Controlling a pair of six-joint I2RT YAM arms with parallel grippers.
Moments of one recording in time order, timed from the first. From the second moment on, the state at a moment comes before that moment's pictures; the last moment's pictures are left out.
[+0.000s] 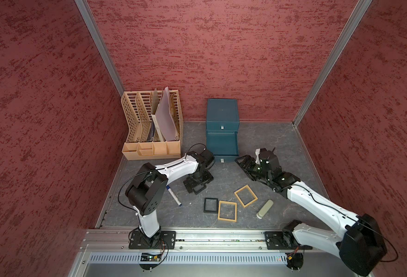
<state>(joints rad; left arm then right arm) -0.67 1.78 1.20 -0.97 0.05 -1.23 0.52 1.14 0.72 -0.15 -0.17 1.18</state>
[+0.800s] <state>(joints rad) -0.66 1.78 1.09 -0.87 0.02 -1.25 0.52 1.14 0.70 -0.12 -0.19 1.20</state>
